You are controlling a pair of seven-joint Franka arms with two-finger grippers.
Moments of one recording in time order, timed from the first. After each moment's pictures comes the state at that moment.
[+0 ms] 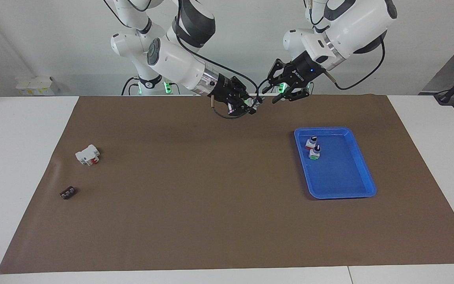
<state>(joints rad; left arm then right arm) -0.12 -0.06 -0.19 -1.73 -0.69 1.80 0.20 0.40 0.11 0.12 -1.80 0.94 2.14 1.77</state>
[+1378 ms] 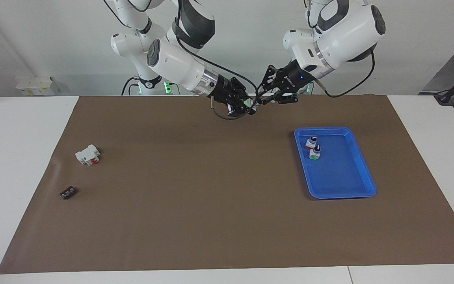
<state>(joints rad) -0.13 -0.05 -0.22 -1.76 -0.72 1.77 0.26 0.40 0.10 0.12 -1.80 0.94 2.14 1.77</state>
